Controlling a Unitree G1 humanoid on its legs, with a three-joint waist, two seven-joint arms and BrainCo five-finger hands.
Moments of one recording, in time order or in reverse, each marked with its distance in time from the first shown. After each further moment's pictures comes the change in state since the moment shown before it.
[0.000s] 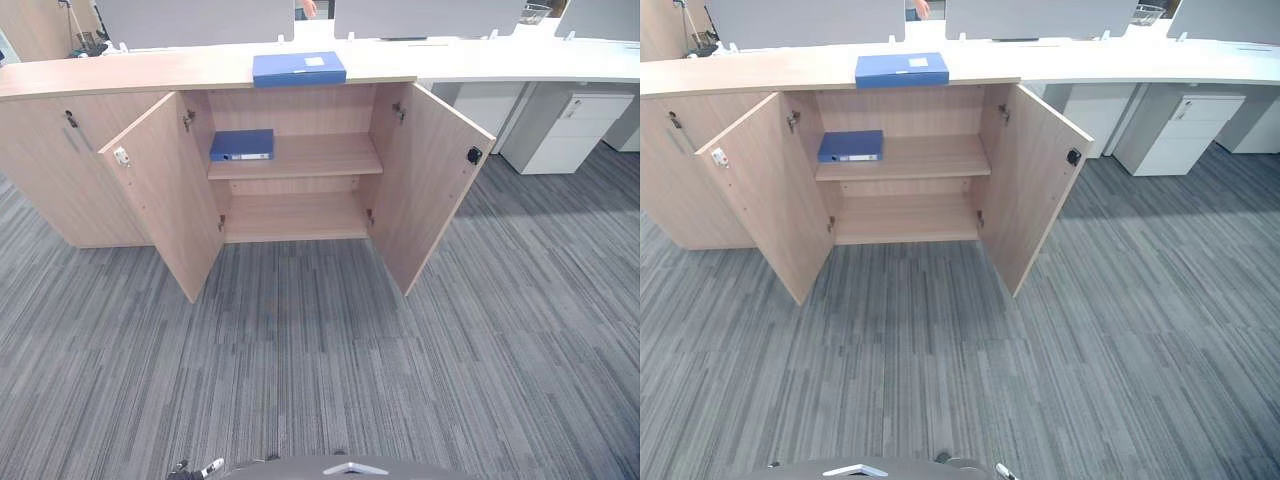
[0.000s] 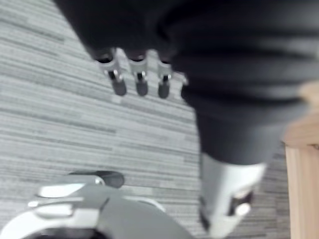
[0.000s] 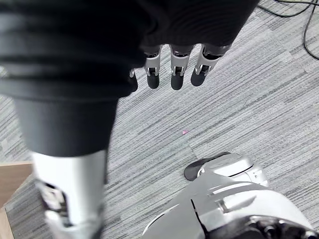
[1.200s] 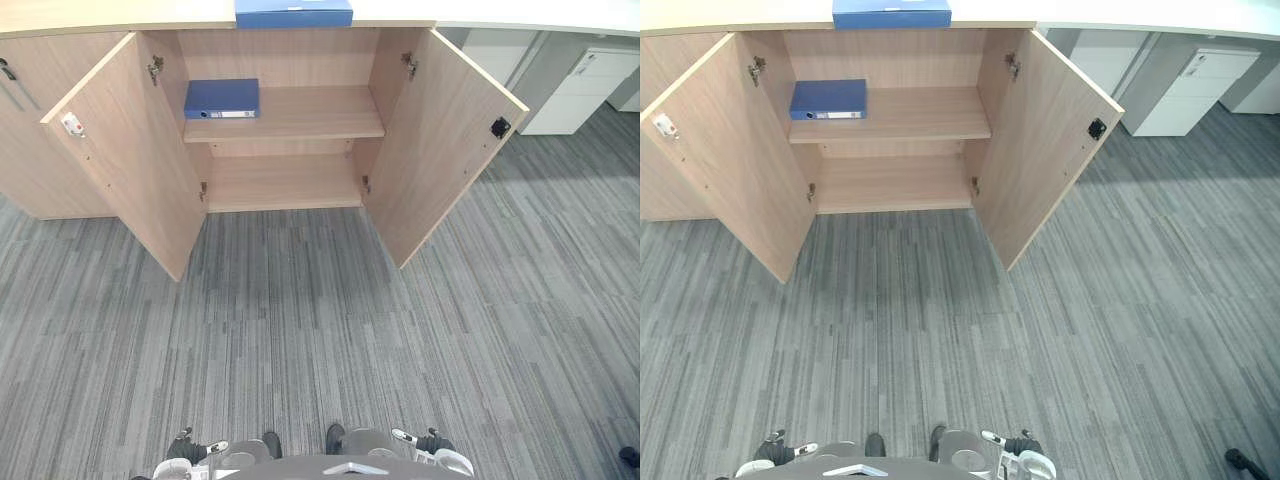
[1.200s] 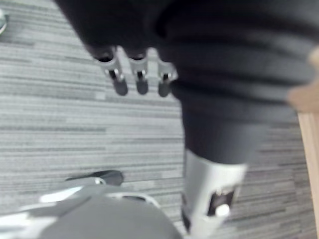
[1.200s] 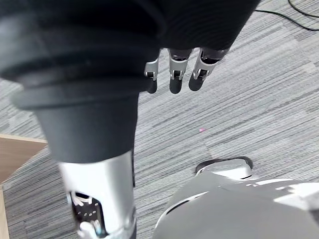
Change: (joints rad) left arm -0.107 0.034 -0.048 0.022 0.040 -0.003 0.002; right arm -0.141 0.001 0.046 -0.010 -0.099 0.000 0.001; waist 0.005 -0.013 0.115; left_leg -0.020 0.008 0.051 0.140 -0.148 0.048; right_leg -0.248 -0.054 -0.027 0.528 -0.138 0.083
